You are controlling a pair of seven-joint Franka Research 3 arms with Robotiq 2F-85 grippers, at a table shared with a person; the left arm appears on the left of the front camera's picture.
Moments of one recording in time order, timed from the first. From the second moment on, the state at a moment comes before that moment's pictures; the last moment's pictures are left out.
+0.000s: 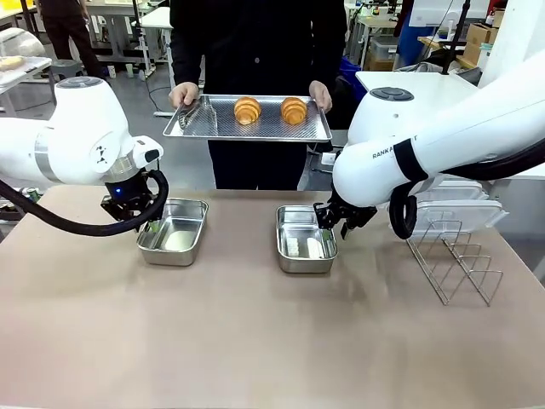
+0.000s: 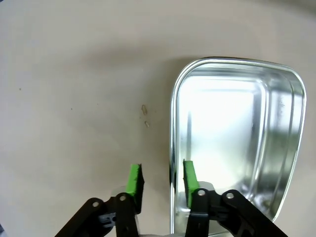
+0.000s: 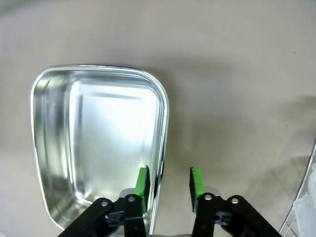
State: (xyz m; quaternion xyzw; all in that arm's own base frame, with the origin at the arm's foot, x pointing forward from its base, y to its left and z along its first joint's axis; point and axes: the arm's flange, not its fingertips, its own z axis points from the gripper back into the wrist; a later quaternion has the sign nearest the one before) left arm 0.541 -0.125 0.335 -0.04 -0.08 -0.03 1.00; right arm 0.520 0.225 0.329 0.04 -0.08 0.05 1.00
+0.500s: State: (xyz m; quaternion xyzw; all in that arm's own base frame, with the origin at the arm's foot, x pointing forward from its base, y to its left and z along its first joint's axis) left arm 0.540 -0.124 0.337 -0.03 -0.08 -0.03 1.00; right arm 0.519 0.225 0.332 0.03 -0.08 0.04 1.00
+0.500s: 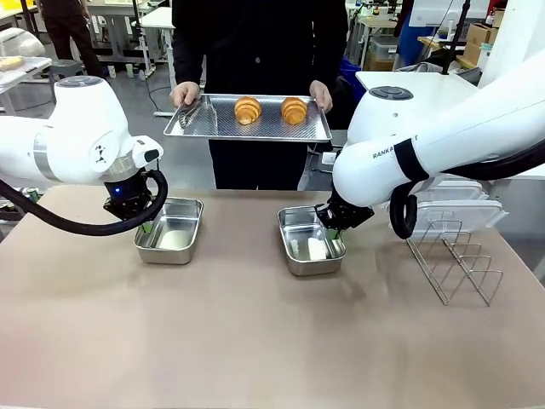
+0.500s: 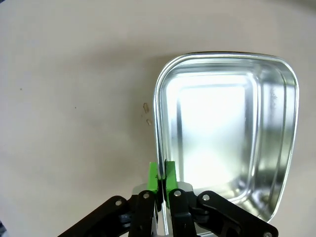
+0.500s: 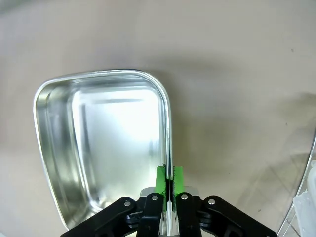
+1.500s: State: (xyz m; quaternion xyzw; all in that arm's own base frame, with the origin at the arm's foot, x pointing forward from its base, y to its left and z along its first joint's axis) left arm 0.516 -0.133 0.483 -0.09 -0.13 0.00 0.99; right arm 0.485 0.180 0.480 0.05 -0.11 0.00 0.99
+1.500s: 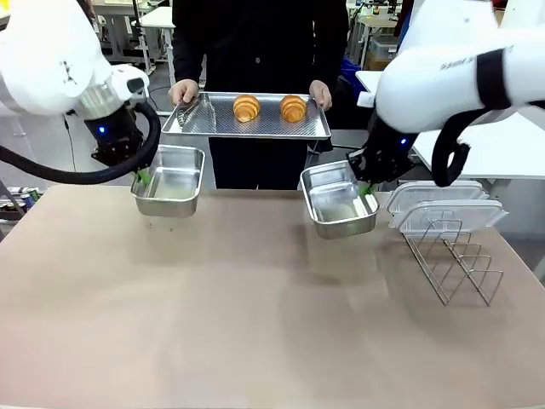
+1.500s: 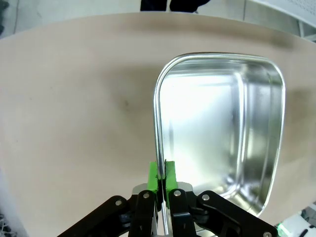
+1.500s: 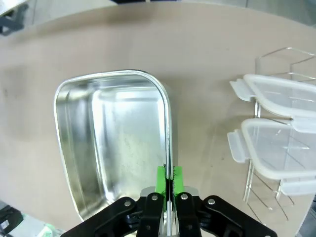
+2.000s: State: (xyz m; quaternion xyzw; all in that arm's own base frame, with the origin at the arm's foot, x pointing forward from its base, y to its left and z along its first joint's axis) left arm 0.507 -0.135 0.485 -0.11 -0.12 -0.01 0.99; right arm 0.484 0.158 0.481 0.09 -0.10 -0.01 0.99
